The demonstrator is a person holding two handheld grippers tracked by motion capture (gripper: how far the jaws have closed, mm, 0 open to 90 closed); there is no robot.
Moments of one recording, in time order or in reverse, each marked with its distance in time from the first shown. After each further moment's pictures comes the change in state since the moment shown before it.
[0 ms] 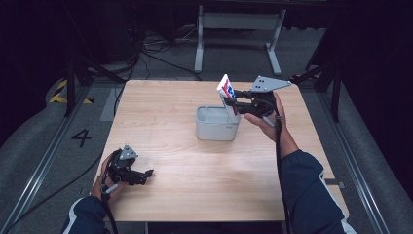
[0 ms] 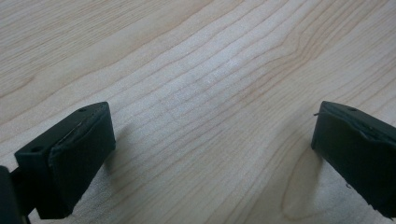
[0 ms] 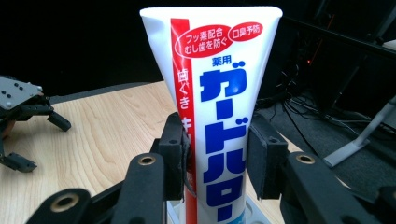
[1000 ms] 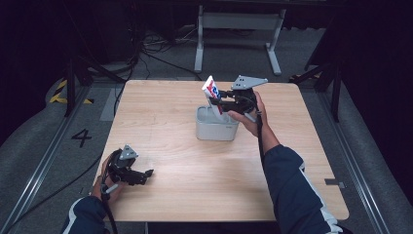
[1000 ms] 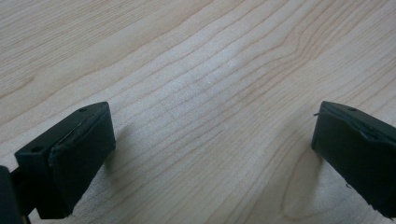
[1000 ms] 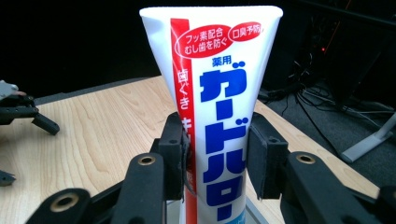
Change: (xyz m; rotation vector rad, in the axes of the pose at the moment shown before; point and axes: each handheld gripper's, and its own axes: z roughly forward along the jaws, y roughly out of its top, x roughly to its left) left arm 0.000 0.000 0.000 -0.001 -0.001 -0.002; right arm -0.005 -0.013 0.057 0.035 0.031 0.037
